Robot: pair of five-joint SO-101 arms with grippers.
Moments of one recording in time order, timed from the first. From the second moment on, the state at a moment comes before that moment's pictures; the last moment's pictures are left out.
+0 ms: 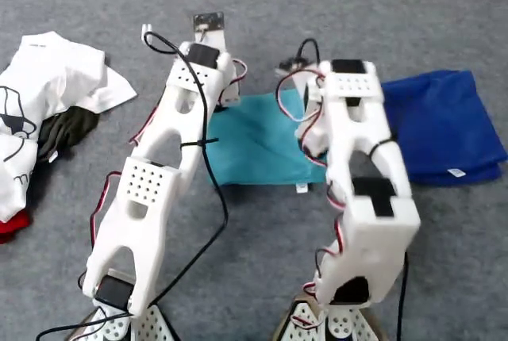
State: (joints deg) left arm 14.9 60.7 -71.3 91.8 12.4; right arm -3.7 17.2 -1.9 88.1 25.1
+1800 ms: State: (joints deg) left arm -11.1 -33.1 44.2 68.3 -10.2; right arm -12.8 18.6 7.4 74.1 -37.5
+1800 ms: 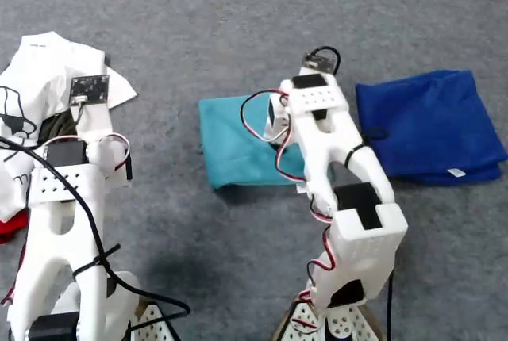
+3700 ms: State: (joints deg) left arm -11.3 -33.2 46.2 68.3 -10.2; right arm -12.1 29.9 -1.5 80.6 -37.4
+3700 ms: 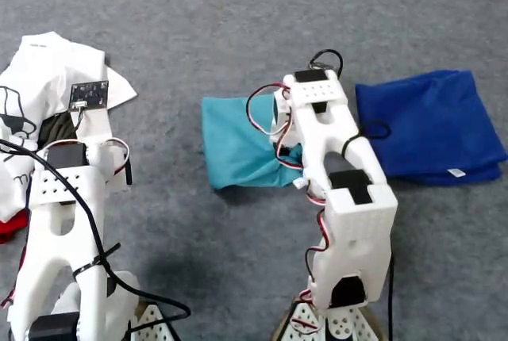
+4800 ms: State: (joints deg) left arm -11.3 -33.2 46.2 68.3 -10.2; right arm 31.4 29.2 -33.1 80.9 7.9
